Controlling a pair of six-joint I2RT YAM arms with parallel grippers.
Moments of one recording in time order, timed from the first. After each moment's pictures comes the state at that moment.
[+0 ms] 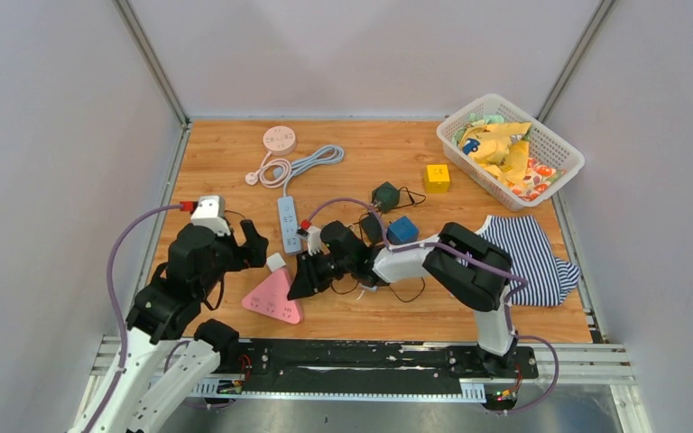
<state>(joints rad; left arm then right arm) -0.44 0.44 0.76 -0.74 -0.26 -0.38 1.05 1.98 1.01 0.47 -0.55 0.68</state>
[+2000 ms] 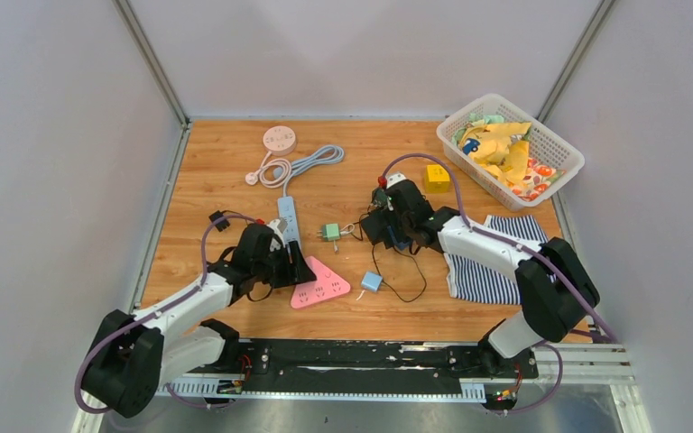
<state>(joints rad) -0.44 1.06 0.37 -0.14 0.29 -0.64 0.67 1.51 0.94 -0.30 0.22 0.10</state>
